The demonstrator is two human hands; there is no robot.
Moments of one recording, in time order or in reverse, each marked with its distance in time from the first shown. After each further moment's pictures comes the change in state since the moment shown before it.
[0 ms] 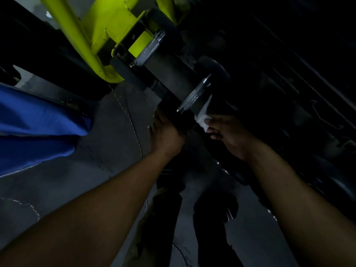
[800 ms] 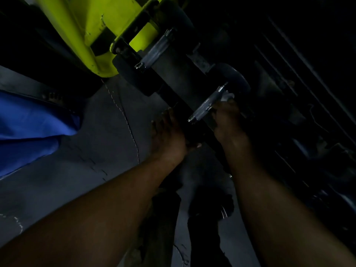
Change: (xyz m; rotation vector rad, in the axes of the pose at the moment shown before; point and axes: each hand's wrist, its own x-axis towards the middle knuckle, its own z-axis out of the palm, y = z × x) left_hand 0.045 -0.028 -0.009 0.291 -0.121 0.203; right_hand 0.101 -0.039 0.065 0.145 0.597 -0.017
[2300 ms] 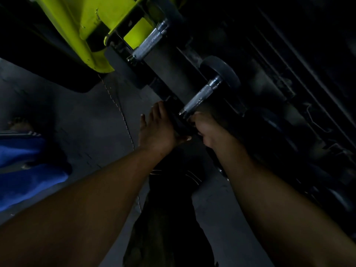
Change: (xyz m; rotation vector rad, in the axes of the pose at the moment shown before) left_hand -0.013 0.013 -0.023 -0.051 -0.063 -0.091; right_hand -0.024 0.022 -0.019 -0.342 -0.443 0.222
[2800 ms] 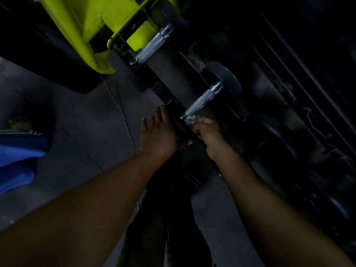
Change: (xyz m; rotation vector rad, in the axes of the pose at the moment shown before) left_hand 0.001 0.000 -0.002 0.024 -0.014 0.002; right_hand -0.002 0.020 -0.002 0.147 0.102 -0.114
